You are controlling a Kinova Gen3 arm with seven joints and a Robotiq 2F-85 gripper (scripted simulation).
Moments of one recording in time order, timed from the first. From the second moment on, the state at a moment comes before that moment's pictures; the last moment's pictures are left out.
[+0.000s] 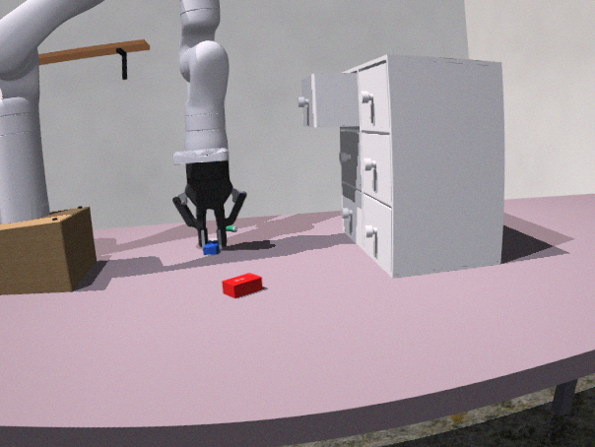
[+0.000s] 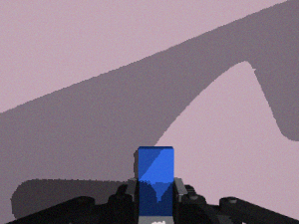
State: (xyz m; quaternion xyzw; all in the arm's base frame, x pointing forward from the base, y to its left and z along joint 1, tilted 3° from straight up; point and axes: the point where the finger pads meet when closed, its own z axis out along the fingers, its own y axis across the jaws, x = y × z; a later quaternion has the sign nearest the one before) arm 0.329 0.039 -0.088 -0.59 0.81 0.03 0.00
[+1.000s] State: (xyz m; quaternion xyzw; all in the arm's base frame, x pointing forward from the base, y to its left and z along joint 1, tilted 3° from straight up) arm 0.323 0.036 -0.014 -0.59 0.81 0.04 -0.01
